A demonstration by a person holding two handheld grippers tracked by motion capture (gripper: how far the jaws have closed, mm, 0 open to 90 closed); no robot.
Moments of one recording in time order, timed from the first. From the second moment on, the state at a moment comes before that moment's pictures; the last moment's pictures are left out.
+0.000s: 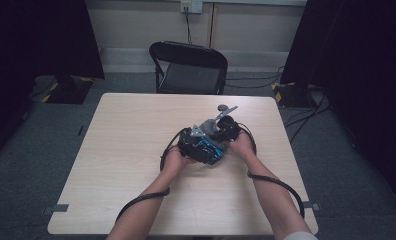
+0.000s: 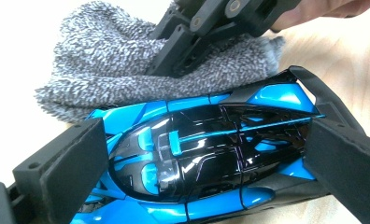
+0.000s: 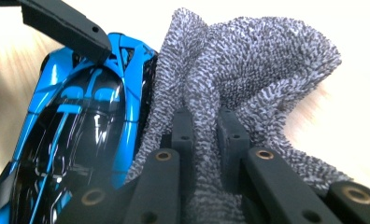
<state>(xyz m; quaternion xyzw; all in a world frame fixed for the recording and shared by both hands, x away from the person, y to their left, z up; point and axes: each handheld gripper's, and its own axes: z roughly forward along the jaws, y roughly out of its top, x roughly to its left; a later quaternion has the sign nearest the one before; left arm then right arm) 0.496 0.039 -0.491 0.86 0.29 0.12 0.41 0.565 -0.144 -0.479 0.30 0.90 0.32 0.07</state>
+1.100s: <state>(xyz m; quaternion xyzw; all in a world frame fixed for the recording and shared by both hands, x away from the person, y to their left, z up) 0.495 0.036 -0.489 0.86 0.29 0.11 0.40 0.525 -0.196 -0.480 0.31 0.89 0.34 0.05</state>
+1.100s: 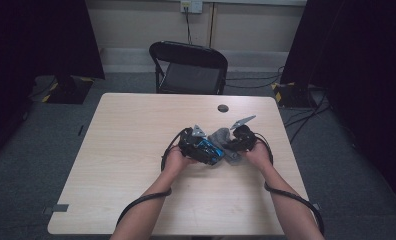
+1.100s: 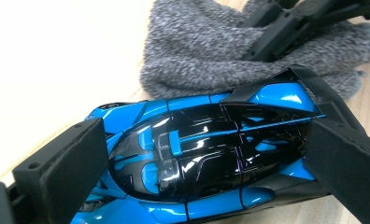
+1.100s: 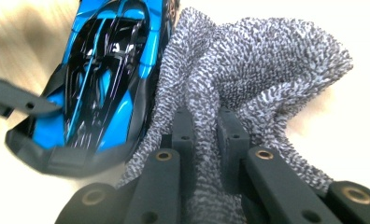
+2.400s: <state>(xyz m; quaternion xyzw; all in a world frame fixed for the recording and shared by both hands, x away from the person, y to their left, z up) 0.496 0.035 -0.488 0.86 0.30 0.11 0.40 0.465 -0.251 -0.465 0.32 0.88 0.34 0.04</state>
